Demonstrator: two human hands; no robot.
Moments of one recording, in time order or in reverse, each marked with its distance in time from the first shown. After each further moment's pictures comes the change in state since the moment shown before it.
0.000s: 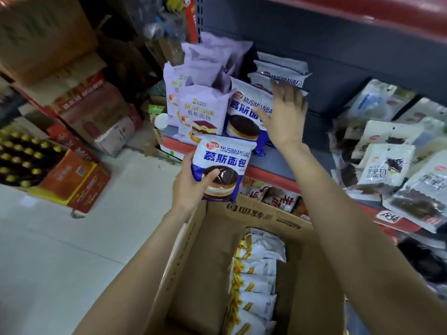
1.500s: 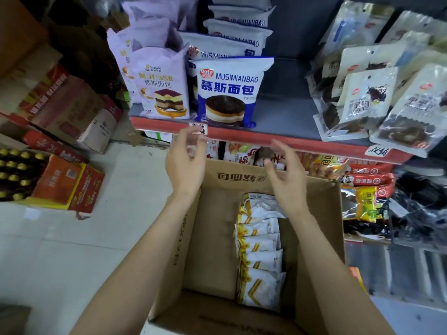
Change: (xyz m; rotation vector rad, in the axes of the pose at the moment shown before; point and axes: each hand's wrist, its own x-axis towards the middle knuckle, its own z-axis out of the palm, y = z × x) left_hand -0.029 0.020 0.041 0.120 0.128 0.261; right_hand -0.219 0.041 0.004 0.825 -0.011 0.357
